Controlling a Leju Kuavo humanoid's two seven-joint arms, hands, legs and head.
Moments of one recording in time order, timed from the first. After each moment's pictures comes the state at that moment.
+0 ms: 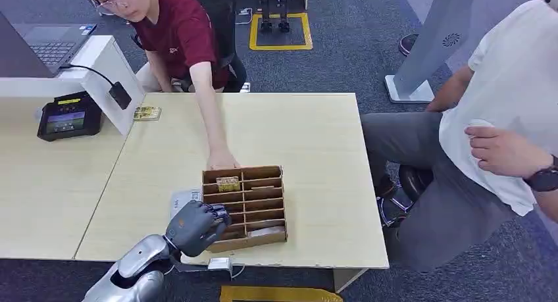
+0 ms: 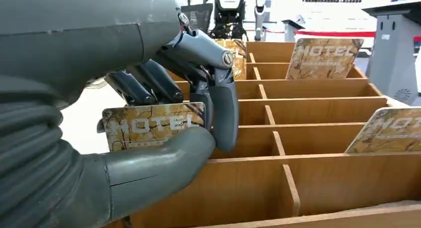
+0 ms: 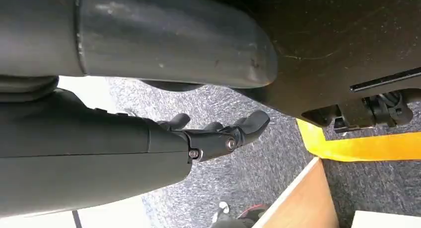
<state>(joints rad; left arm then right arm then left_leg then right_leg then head) -0.23 0.28 -0.74 -1.23 -0.90 0.22 -0.33 -0.12 0.16 0.33 -0.24 1.16 0.05 0.18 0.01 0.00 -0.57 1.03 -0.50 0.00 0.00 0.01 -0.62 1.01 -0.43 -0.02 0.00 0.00</state>
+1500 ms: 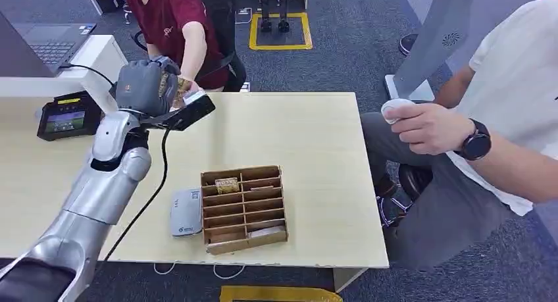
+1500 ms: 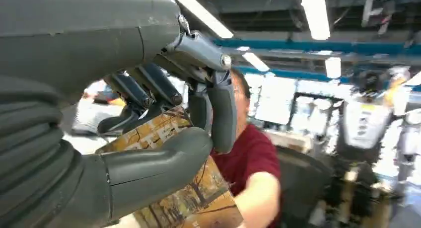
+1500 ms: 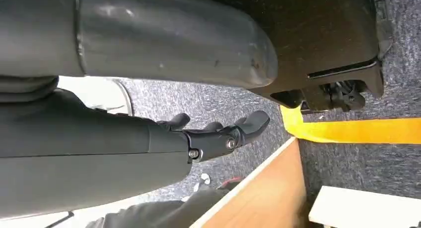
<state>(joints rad) -0.79 0.13 -0.50 -1.03 -1.04 0.26 0.05 -0.15 0.18 0.40 -0.25 1.21 0.08 0.16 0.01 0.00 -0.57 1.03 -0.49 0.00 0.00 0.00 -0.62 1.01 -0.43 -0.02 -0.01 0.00</state>
